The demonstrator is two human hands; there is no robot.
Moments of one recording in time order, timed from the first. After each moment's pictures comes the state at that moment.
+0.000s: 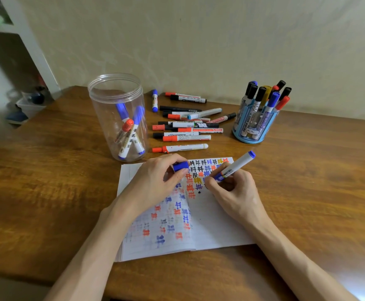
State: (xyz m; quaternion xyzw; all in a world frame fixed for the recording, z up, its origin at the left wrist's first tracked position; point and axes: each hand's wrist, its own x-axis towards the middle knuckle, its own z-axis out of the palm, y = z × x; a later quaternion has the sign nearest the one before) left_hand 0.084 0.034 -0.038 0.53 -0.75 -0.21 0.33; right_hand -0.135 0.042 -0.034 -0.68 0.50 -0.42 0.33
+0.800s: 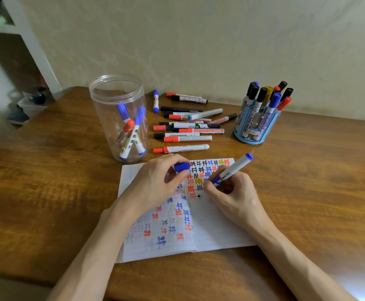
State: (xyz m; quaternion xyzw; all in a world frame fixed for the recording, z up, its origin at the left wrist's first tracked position) left_hand 0.083 0.036 -0.036 0.53 -0.75 -0.21 0.34; right_hand -0.134 0.043 -0.036 -0.69 0.51 -0.39 0.33
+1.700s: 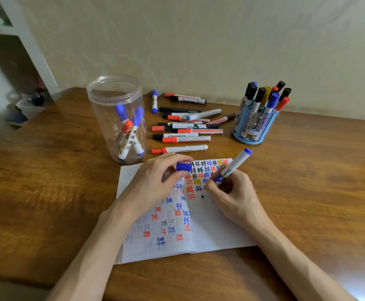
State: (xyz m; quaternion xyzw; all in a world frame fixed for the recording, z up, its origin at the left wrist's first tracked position) left_hand 0.083 0.037 -0.032 0.52 -0.74 -0.24 0.35; right_hand -0.137 0.040 -0.039 -0.68 0.53 -0.38 0.34
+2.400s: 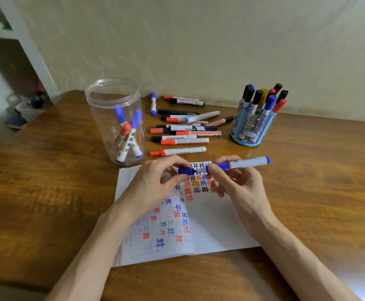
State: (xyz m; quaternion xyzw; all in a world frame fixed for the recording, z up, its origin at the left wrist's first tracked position) left_hand 0.079 0.039 -0.028 0.52 -0.73 -0.25 0.36; right_hand -0.143 0.044 -0.018 -0.57 0.43 -0.50 0.49
